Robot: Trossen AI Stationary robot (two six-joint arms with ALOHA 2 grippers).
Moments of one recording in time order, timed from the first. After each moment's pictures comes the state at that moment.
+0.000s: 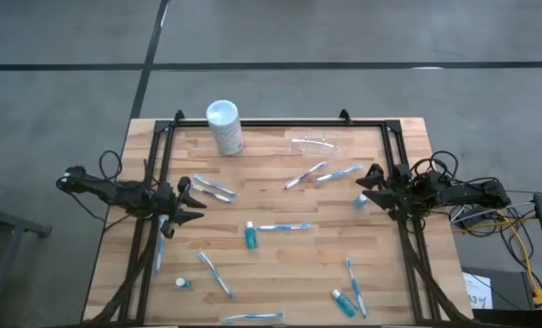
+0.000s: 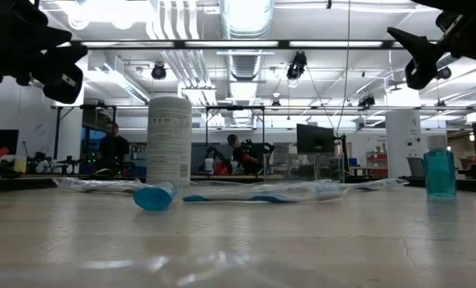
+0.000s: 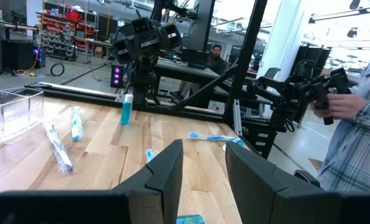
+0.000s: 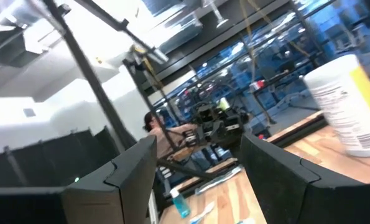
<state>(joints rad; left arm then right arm) -0.34 0.00 0.01 0.05 -0.18 -0.22 0.08 0.02 0.01 0.35 0.09 0.56</state>
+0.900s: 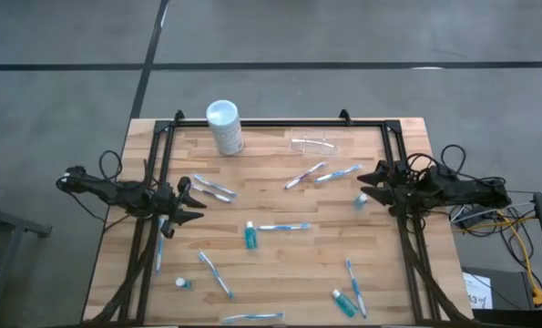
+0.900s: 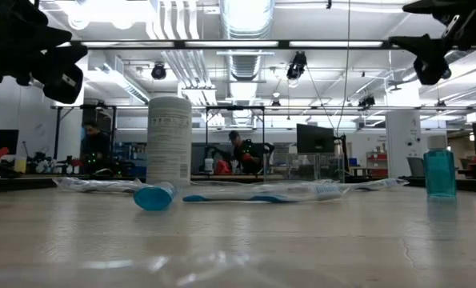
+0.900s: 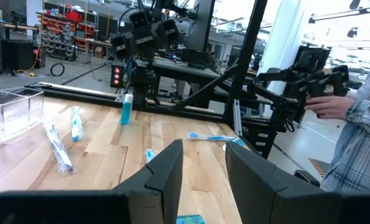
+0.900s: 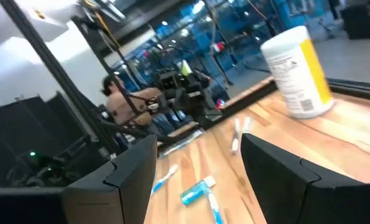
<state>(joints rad) -0.34 0.00 0.01 0.05 -0.18 -0.22 0.08 0.03 0.25 -0.13 0.16 0.55</state>
